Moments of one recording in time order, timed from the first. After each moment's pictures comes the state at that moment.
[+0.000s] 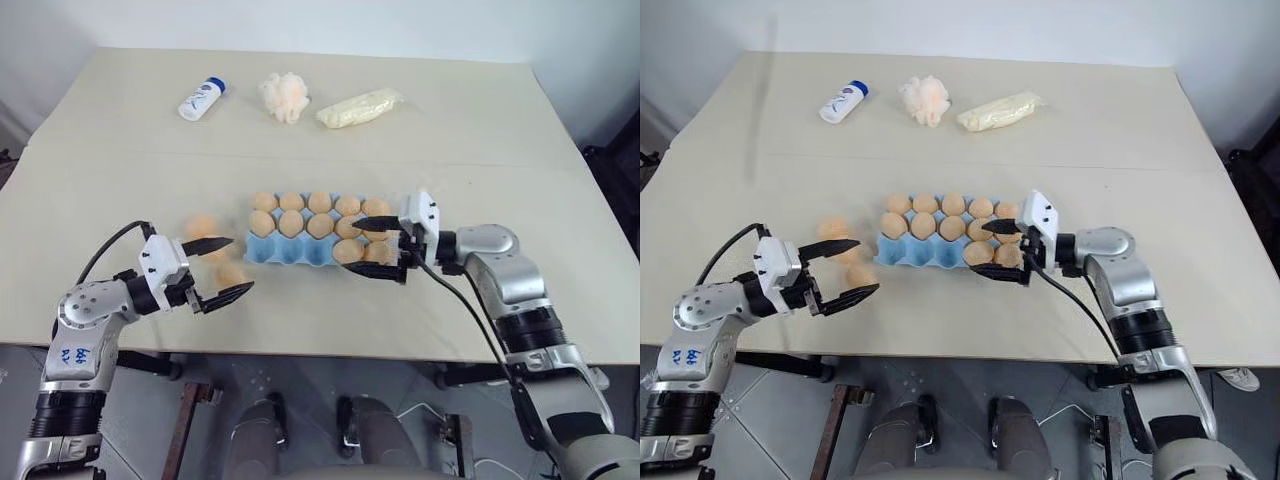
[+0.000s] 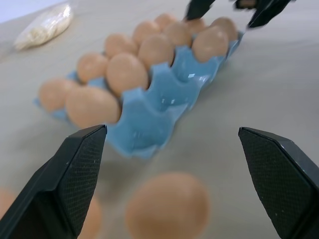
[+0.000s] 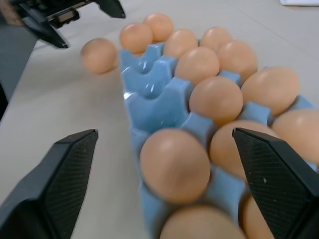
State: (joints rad) left arm -0.15 0.67 0.20 0.01 -0.39 0.01 -0.97; right arm -0.62 -0.54 0.10 0.23 0.32 0.22 1.25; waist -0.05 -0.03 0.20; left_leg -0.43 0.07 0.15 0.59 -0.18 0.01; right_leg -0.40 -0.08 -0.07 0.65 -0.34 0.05
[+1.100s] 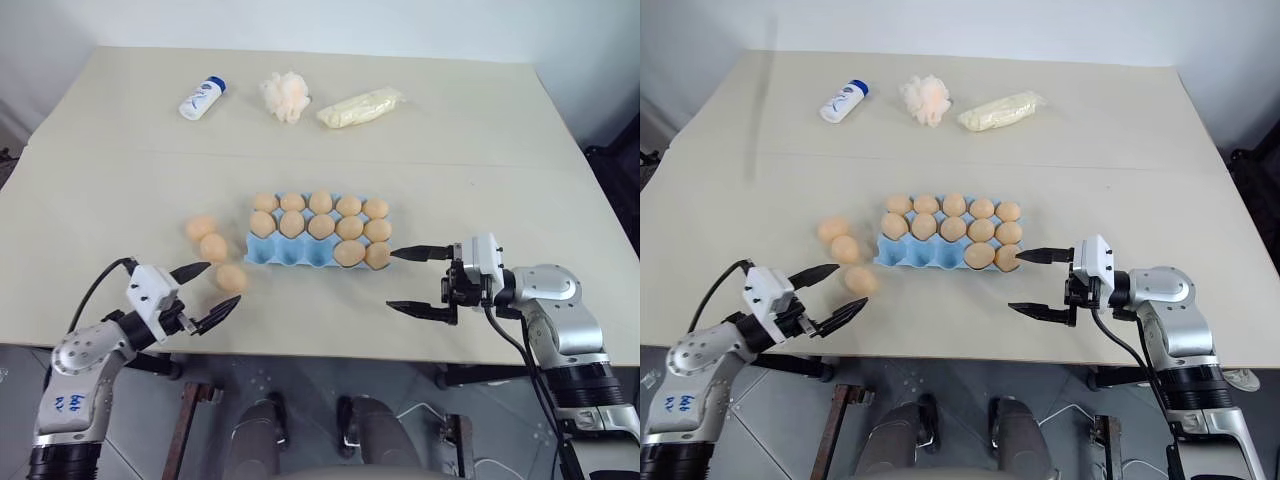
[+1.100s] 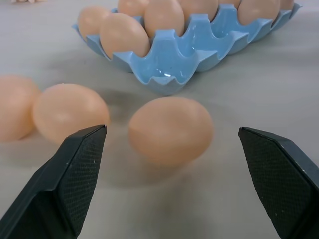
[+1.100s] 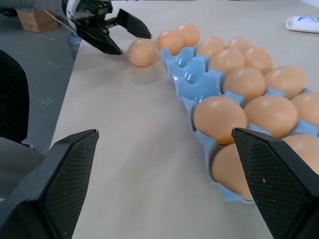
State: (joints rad) left arm 0.00 0.54 0.20 -0.11 -0.33 0.10 -0.76; right arm -0.33 -0.62 -0.01 0.04 0.44 0.05 1.32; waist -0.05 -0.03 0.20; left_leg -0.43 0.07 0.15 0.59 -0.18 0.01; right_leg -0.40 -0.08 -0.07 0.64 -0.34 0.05
